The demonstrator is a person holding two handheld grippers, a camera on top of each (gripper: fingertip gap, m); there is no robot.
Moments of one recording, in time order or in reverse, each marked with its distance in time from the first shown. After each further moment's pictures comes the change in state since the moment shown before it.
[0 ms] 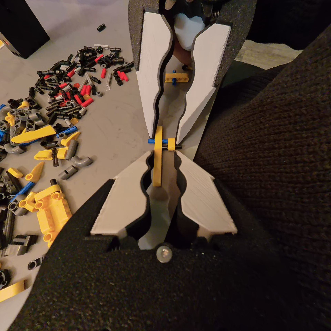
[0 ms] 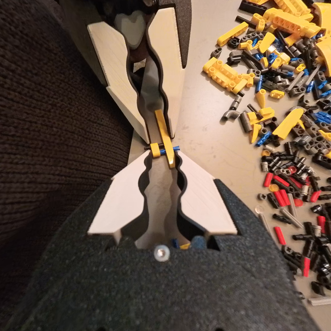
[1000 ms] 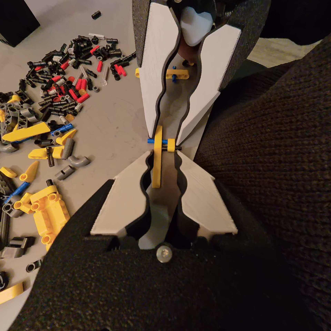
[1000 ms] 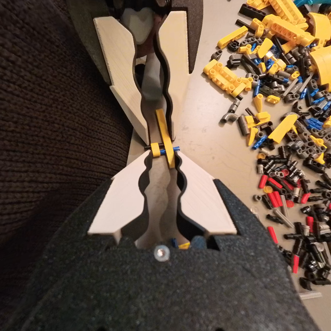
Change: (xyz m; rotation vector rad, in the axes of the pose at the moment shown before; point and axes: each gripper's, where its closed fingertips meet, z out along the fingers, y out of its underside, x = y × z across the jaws) left arm 0.000 0.001 0.002 -0.048 0.020 -0.027; right arm 0.000 0.000 0.000 -0.015 0.034 -0.051
